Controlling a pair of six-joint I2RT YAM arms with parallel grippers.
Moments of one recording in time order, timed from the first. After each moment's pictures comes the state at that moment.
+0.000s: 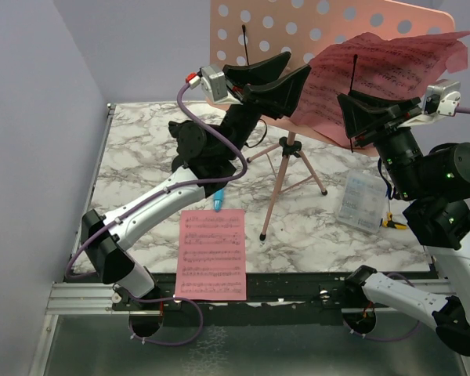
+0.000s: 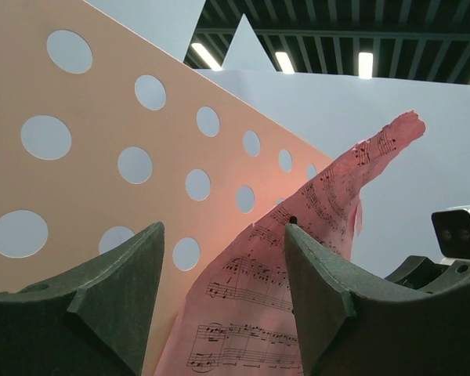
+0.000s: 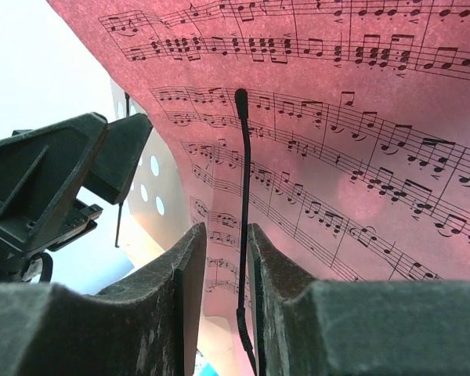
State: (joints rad) left arm -0.91 1.56 1.58 0.88 -0.05 -0.35; right arm 0.65 0.91 1.46 -0.12 0.16 0.06
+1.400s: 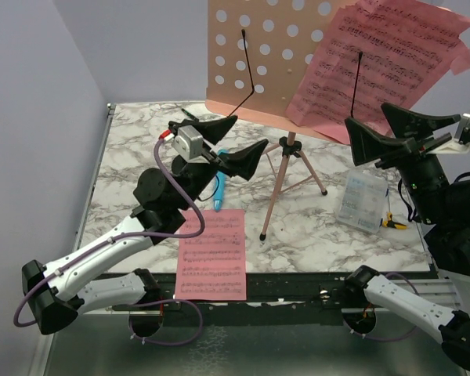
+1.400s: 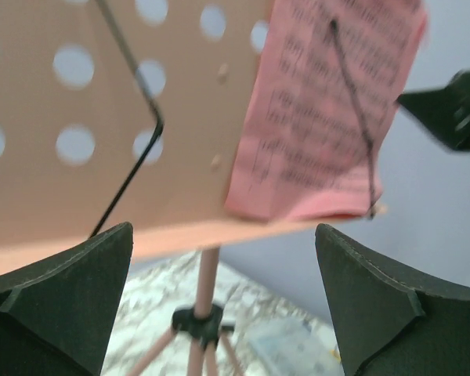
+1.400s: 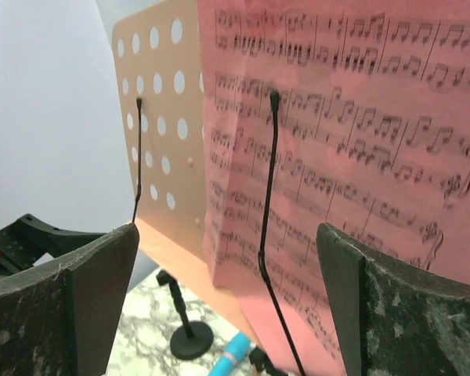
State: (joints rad) left arm -0.91 1.06 1.02 0.63 -0.06 -0.13; right arm 0.65 0.78 1.40 -0.14 0.16 0.08
